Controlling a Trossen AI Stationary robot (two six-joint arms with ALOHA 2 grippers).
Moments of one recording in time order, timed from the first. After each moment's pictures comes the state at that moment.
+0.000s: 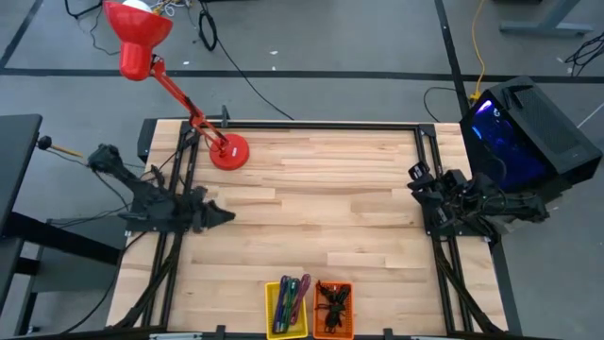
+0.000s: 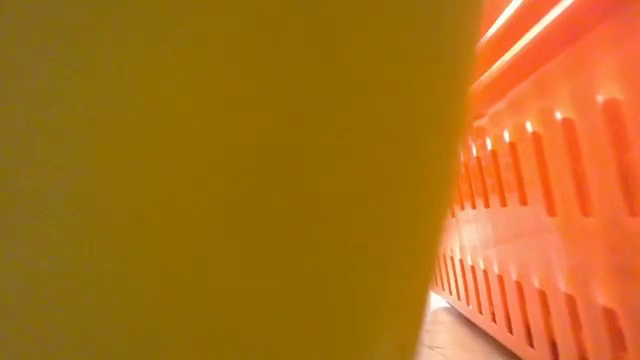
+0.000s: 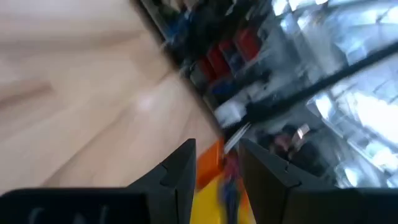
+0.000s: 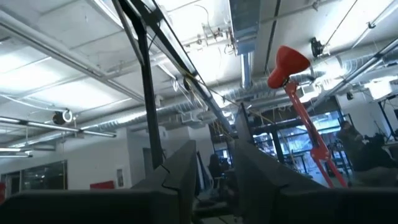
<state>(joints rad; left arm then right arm) -0.64 0.17 0.02 0.06 -0.65 -1.08 0.01 0.00 0.02 0.59 -0.12 0.27</state>
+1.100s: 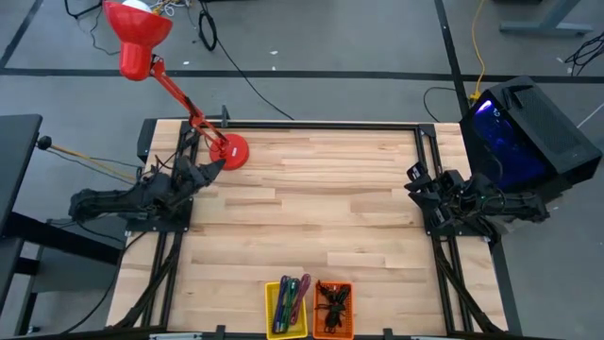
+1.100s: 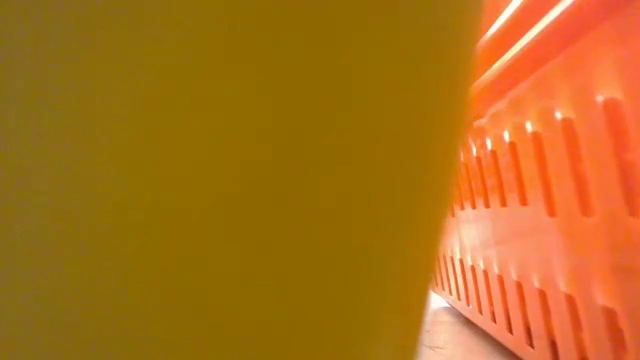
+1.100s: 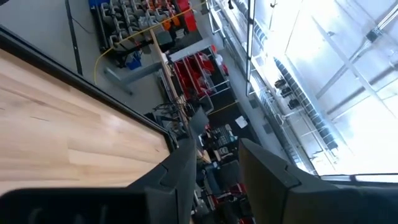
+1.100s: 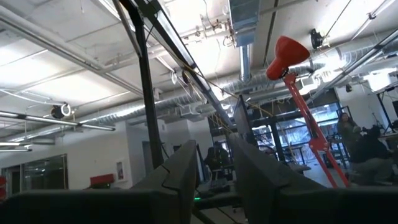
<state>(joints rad) 0.04 0.01 0.01 0.16 -0.65 -1.09 0.01 0.01 0.02 0.56 -0.12 0.27</state>
